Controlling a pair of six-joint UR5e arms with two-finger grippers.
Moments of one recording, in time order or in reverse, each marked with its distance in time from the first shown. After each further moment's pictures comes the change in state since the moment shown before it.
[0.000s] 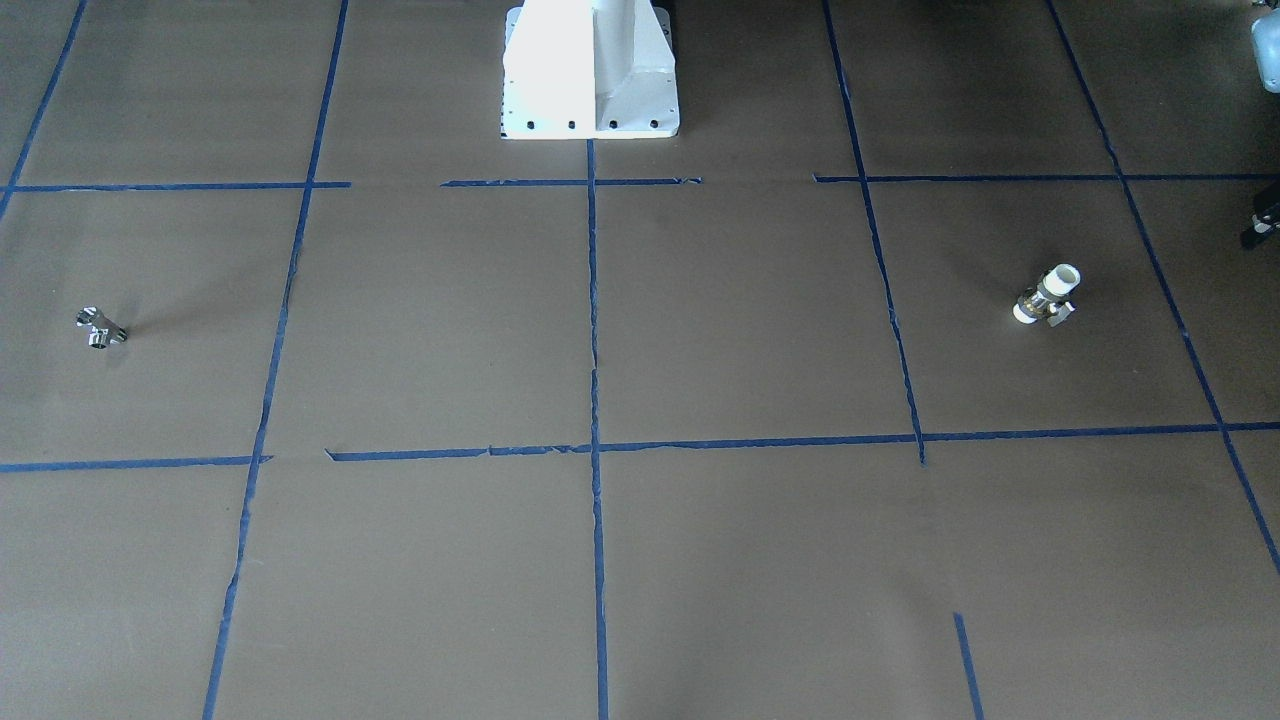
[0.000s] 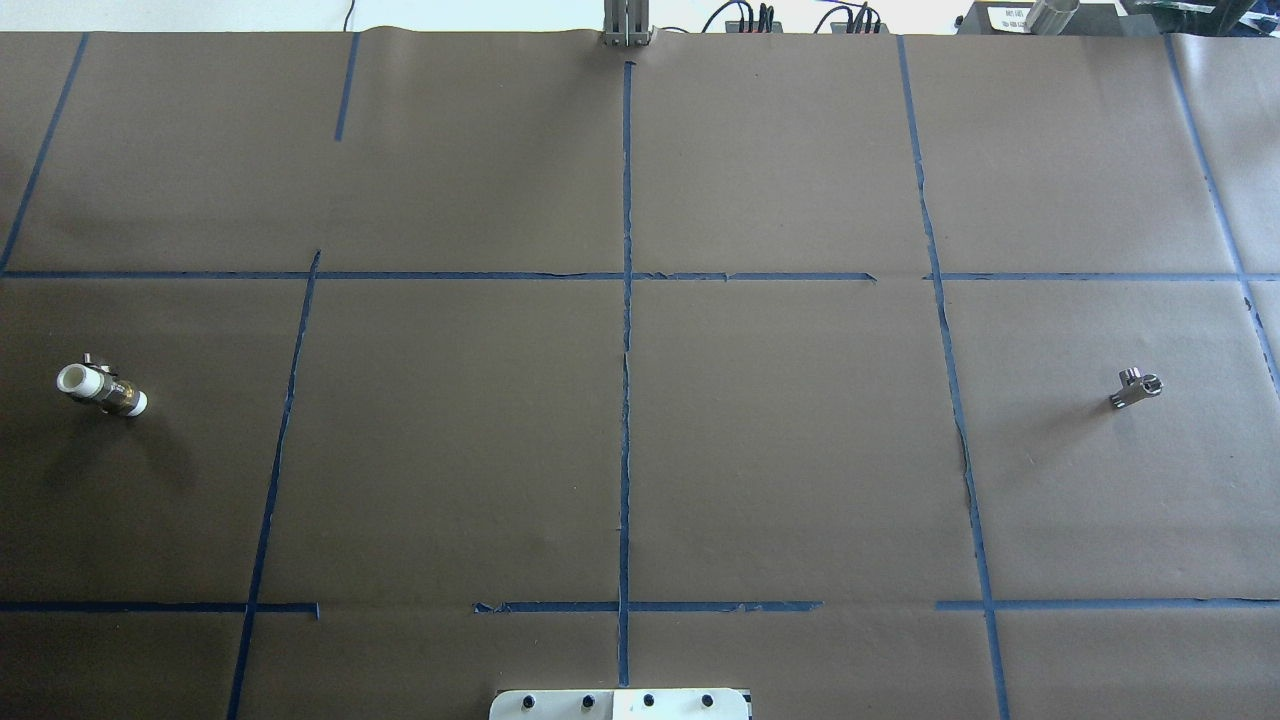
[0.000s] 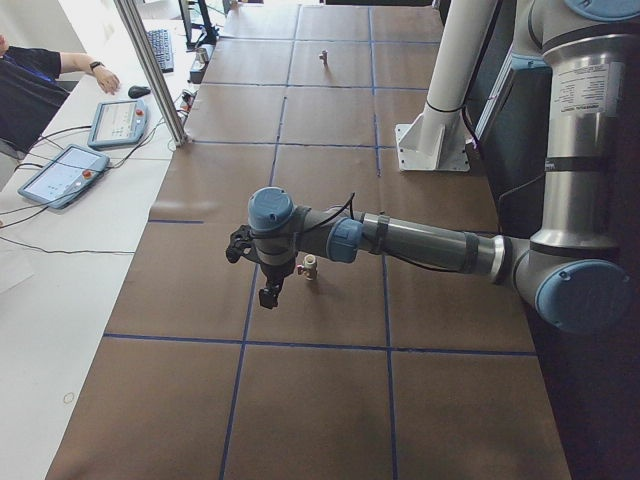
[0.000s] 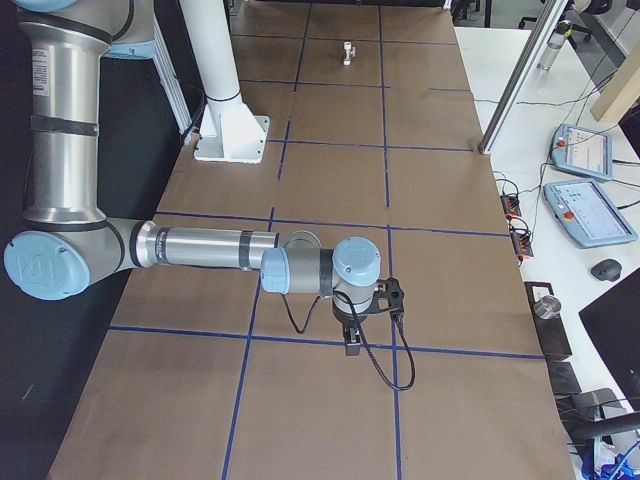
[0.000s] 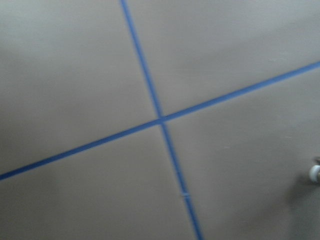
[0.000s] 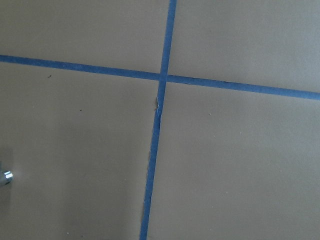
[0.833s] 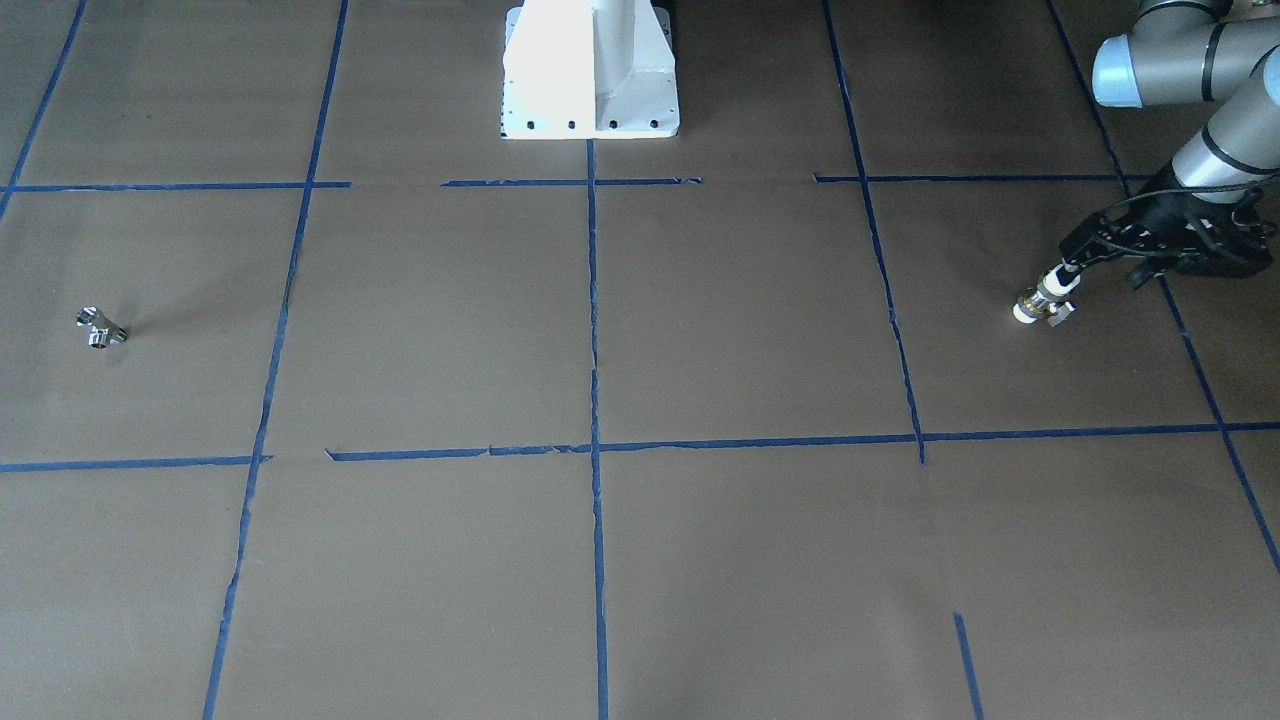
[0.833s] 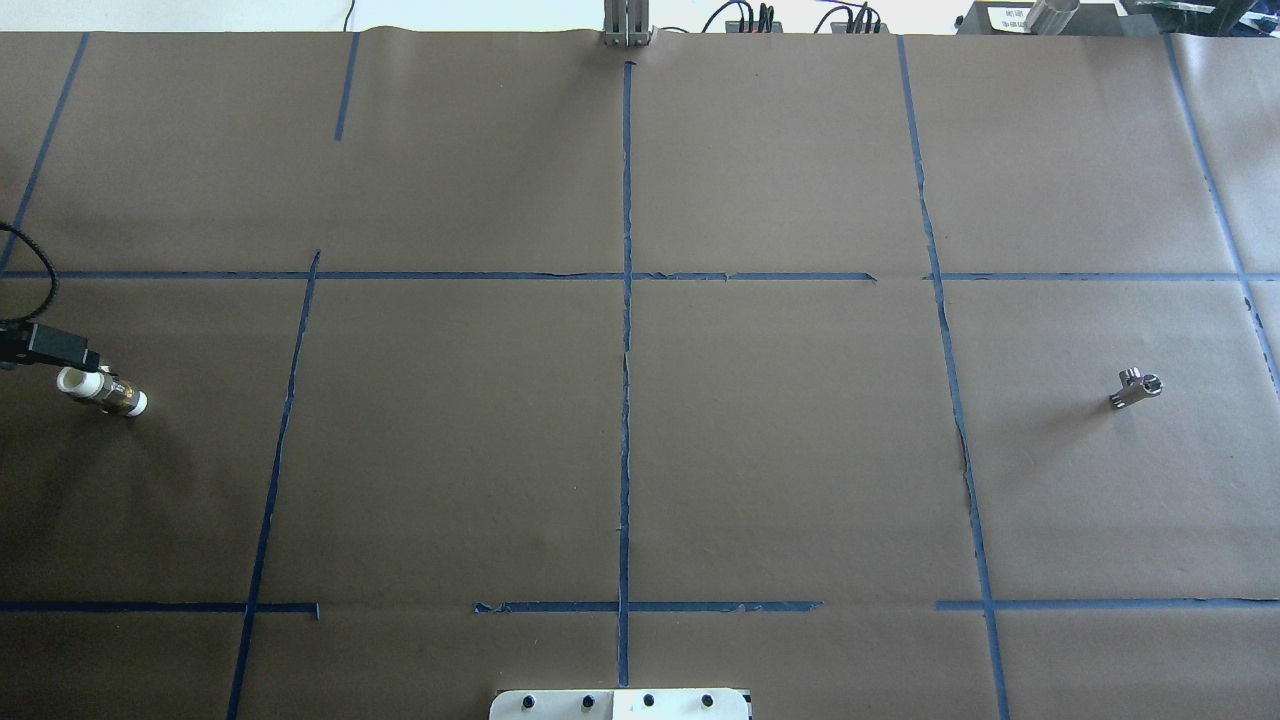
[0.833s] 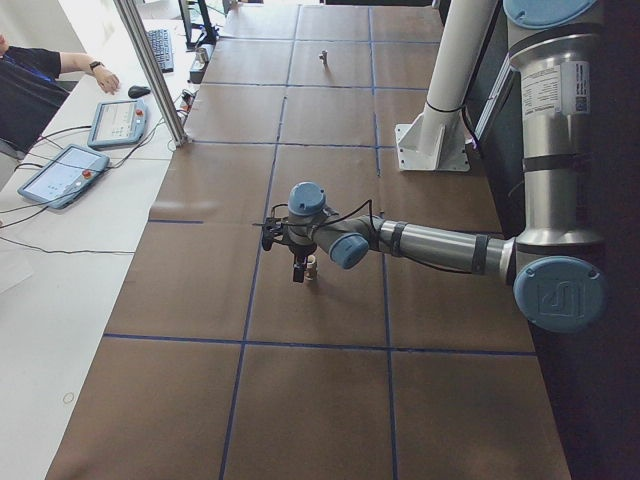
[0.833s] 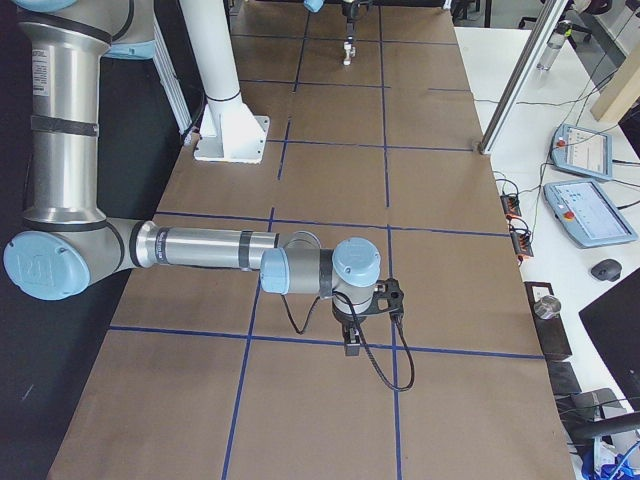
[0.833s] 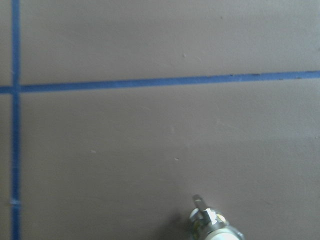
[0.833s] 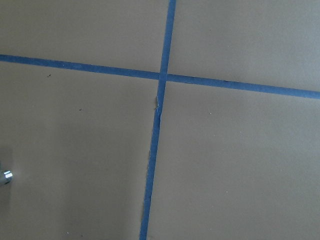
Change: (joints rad) left arm 0.379 0.077 0.018 -0.475 0.212 -0.688; right arm 0.000 -0.001 -0.001 0.000 0.001 0.000
